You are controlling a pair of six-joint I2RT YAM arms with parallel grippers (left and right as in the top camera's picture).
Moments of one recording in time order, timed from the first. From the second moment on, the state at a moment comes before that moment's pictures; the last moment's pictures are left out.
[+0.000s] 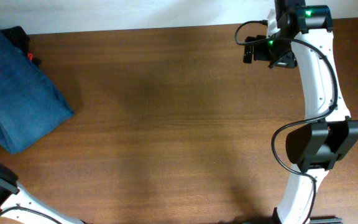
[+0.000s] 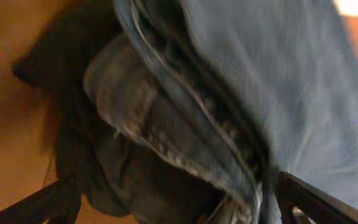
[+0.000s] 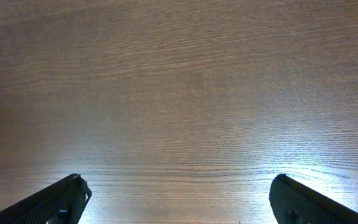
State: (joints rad) left arm 0.87 2.33 2.38 -1.00 0.53 0.56; right arm 0.00 2.13 2.29 -1.44 -0.10 0.15
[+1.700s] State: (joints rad) left arm 0.82 2.31 2.13 -0.44 0.95 -0.05; right arm 0.00 2.13 2.29 -1.44 -0.10 0.15
